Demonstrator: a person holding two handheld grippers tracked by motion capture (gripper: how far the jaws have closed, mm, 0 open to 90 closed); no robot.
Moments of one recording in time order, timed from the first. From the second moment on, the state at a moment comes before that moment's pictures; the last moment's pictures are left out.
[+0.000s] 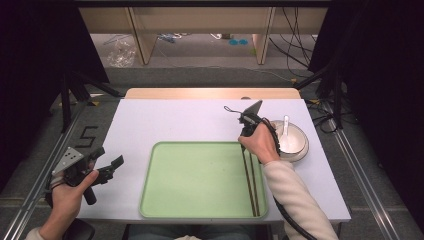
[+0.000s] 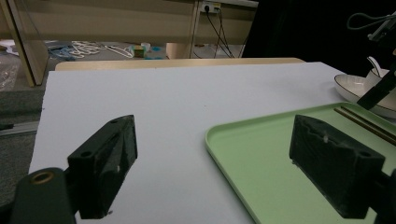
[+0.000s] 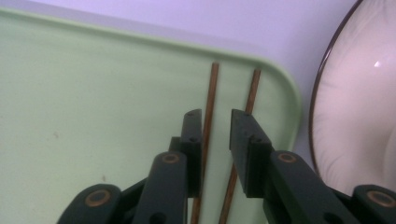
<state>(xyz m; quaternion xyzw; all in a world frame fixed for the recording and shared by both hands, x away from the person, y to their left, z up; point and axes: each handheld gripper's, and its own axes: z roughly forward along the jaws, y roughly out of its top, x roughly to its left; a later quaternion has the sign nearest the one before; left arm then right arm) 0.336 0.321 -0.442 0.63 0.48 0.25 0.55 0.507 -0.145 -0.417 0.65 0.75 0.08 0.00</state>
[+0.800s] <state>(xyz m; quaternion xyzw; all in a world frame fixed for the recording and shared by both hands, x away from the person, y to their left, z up) 0.336 0.321 -0.442 0.63 0.48 0.25 0.55 0.475 -0.182 -0.385 0.46 0.83 0.30 0.14</state>
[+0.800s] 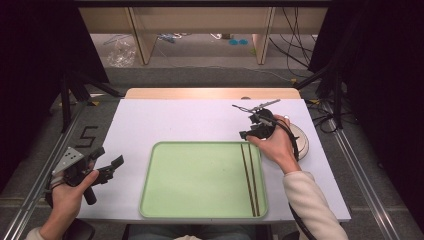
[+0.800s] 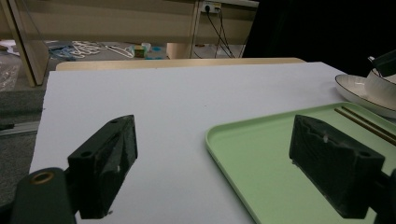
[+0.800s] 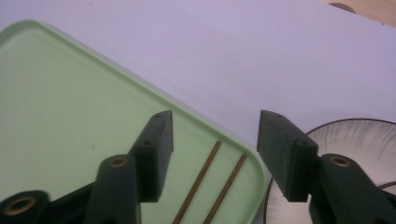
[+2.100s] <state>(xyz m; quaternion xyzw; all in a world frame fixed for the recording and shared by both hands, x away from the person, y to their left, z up) 0.335 0.321 -0.441 0.63 0.48 0.25 0.55 0.408 -0.226 -0.411 0.44 0.77 0.41 0.21</state>
